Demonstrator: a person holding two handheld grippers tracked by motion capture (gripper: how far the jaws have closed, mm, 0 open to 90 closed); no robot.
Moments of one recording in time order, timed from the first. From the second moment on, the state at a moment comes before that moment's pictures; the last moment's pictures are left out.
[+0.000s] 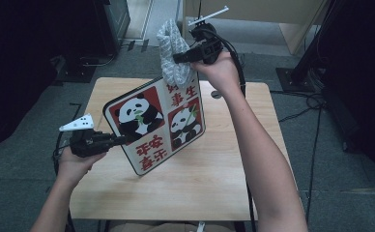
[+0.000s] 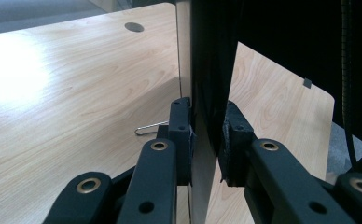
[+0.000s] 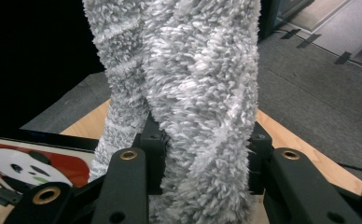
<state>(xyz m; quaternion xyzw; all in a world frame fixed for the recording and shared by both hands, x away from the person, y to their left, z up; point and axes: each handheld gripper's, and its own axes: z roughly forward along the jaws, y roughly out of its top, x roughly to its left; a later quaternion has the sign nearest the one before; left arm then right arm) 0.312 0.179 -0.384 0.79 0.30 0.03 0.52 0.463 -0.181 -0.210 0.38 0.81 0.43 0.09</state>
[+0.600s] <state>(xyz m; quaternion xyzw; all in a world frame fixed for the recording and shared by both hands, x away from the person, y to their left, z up) 0.313 0.180 -0.385 0.79 0.30 0.03 0.53 0.480 -0.205 -0.213 0.42 0.80 0.42 0.10</state>
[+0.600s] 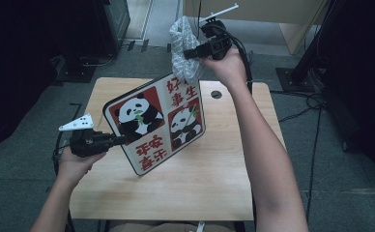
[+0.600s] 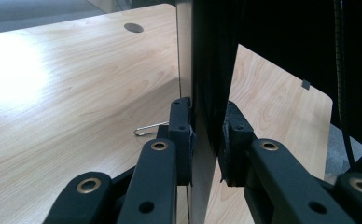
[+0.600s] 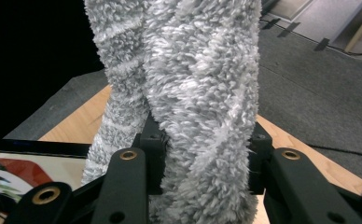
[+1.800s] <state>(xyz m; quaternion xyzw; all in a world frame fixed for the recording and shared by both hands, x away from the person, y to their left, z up) 0.313 0.180 -0.386 0.79 0.30 0.03 0.53 0.481 -0.253 -0.239 0.45 0.79 0.39 0.13</state>
